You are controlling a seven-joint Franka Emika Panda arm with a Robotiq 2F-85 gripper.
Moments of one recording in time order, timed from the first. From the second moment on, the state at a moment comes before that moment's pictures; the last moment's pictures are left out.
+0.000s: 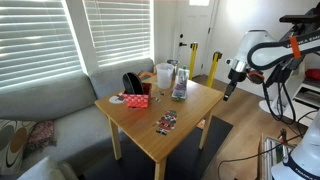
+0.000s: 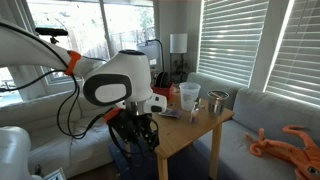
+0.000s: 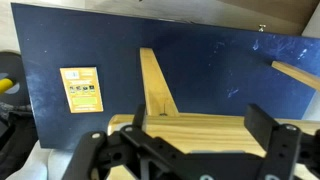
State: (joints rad) arm -0.14 -0.54 -0.26 -2.67 -0.09 2.21 -0.25
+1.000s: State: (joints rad) arm -0.08 -0.47 -0.15 -2.49 0.14 2.21 0.07
